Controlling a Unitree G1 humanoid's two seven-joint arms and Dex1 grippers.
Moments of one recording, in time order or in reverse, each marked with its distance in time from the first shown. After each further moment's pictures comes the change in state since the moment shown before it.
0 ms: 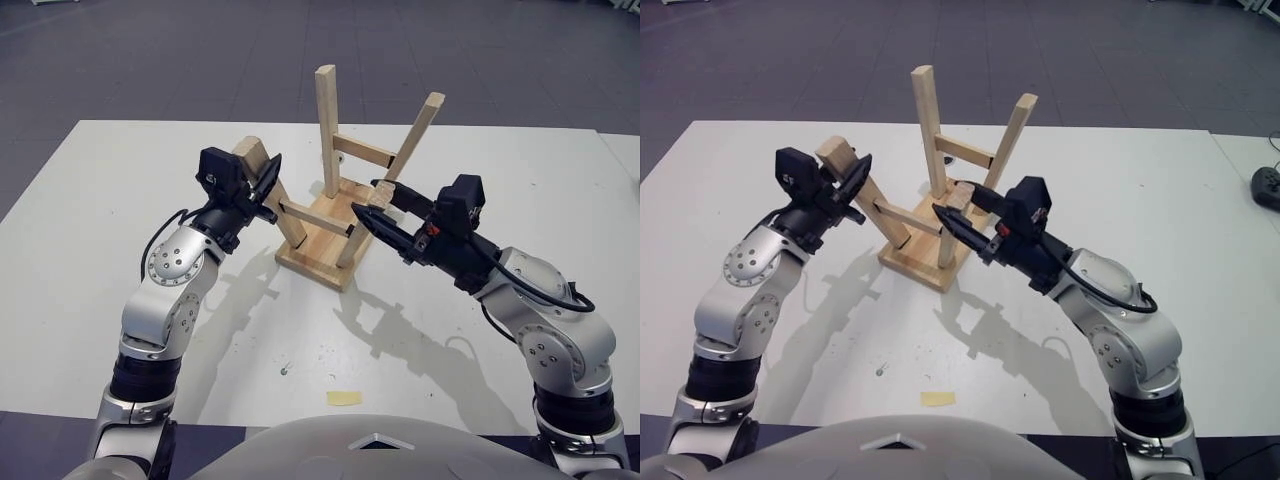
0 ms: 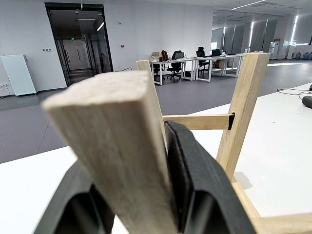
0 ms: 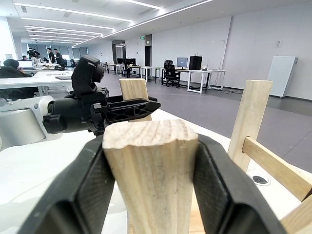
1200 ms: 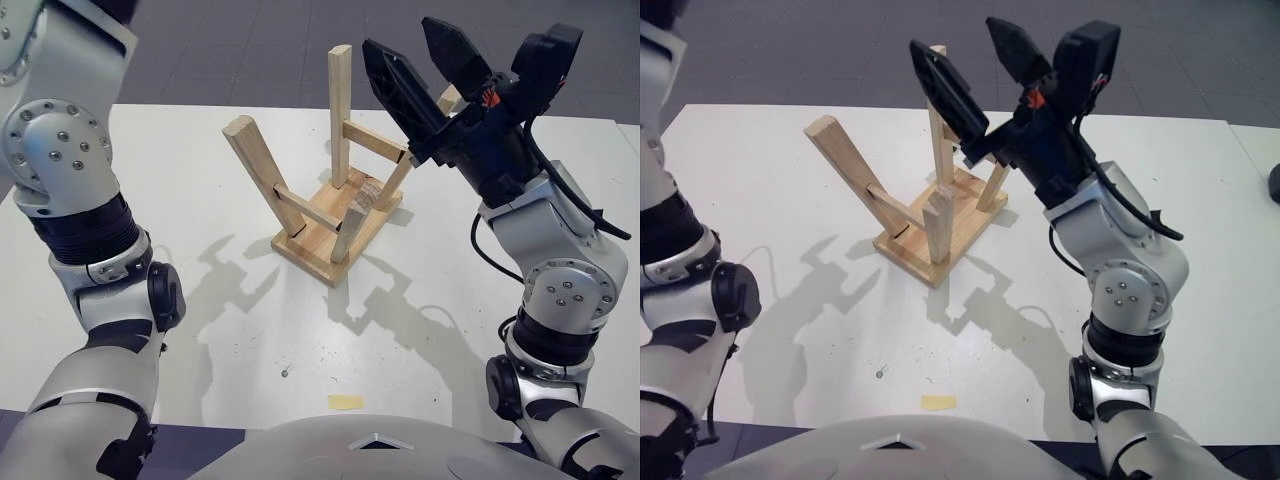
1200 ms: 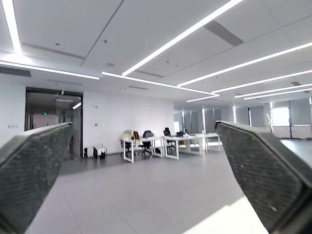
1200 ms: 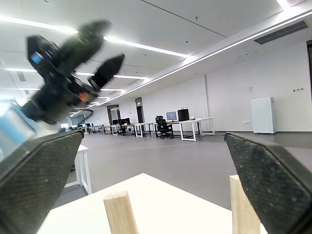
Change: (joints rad) left arm -0.720 0.007 0.293 0.235 -0.311 0.263 -0.074; right arm -0.358 0.157 -0.146 0.066 0.246 0.031 -0.255
